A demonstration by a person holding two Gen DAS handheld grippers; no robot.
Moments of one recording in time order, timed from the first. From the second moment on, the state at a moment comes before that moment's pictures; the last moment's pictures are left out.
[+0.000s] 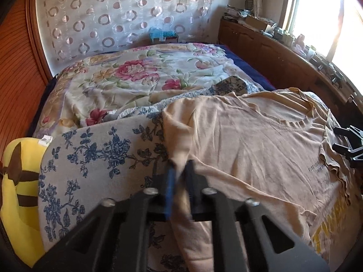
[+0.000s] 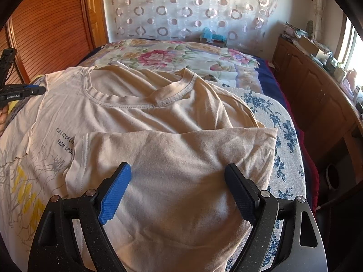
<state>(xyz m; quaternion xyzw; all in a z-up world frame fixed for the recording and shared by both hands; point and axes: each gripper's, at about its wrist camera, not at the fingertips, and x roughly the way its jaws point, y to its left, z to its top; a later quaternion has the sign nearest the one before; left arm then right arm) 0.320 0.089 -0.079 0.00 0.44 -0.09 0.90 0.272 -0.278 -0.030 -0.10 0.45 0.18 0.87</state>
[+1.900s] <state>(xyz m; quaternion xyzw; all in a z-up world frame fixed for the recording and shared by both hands) 0.133 0.089 0.032 0.00 0.27 -0.08 0.96 0.197 -0.318 0.108 -0.11 0.29 0.18 0.93</state>
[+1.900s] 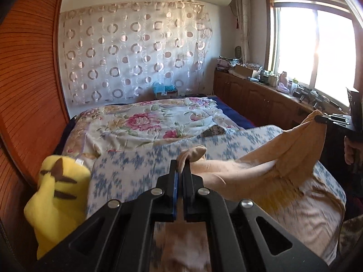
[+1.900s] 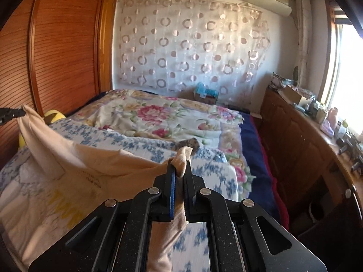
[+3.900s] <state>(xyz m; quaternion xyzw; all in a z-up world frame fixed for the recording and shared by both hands) 0.095 0.099 -0.076 -0.02 0.44 -0.07 0.90 0.117 -0.345 -0.014 -0.06 0.45 0.21 0.87</state>
